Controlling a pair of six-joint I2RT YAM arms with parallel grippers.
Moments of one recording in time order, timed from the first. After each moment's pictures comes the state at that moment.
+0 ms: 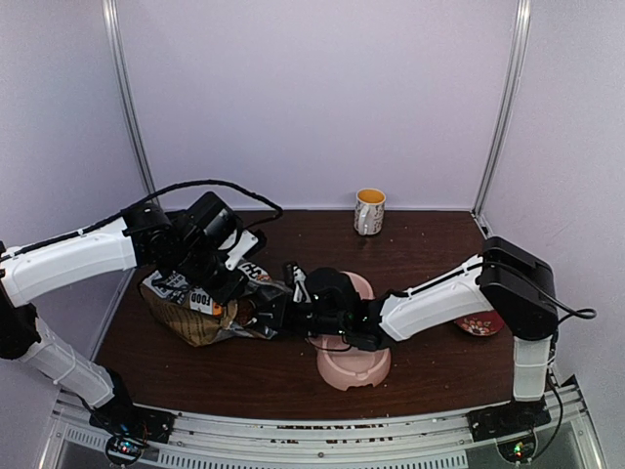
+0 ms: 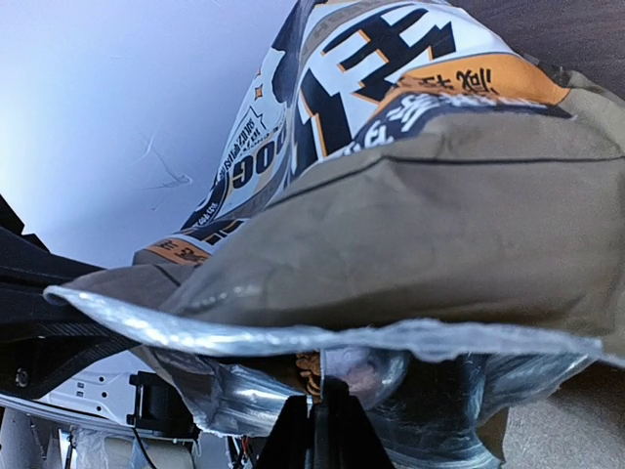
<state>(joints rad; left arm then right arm) -0.88 1.40 1.24 -0.89 -0.14 -0.11 1.13 2.01 1.16 0.55 -0.10 1.08</state>
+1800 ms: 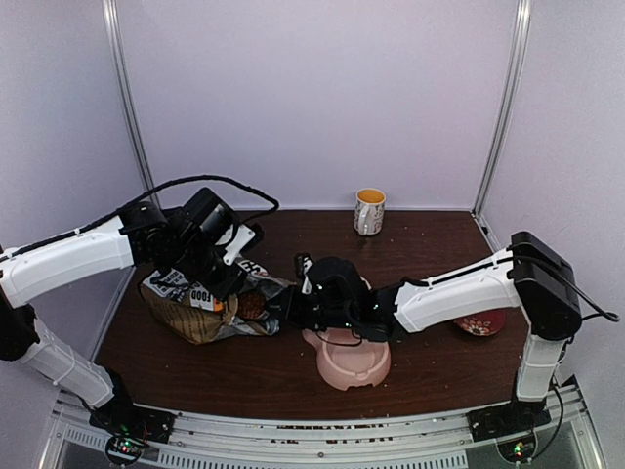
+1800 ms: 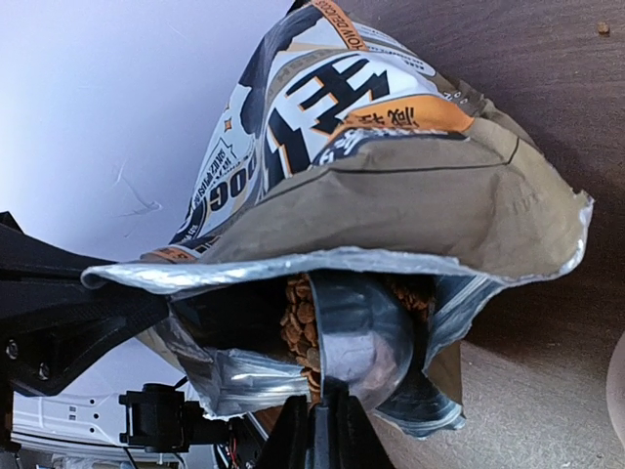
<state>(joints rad) -0.86 1.39 1.24 -0.87 -0.14 -0.12 1.13 1.89 1.15 0.35 0.02 1.09</state>
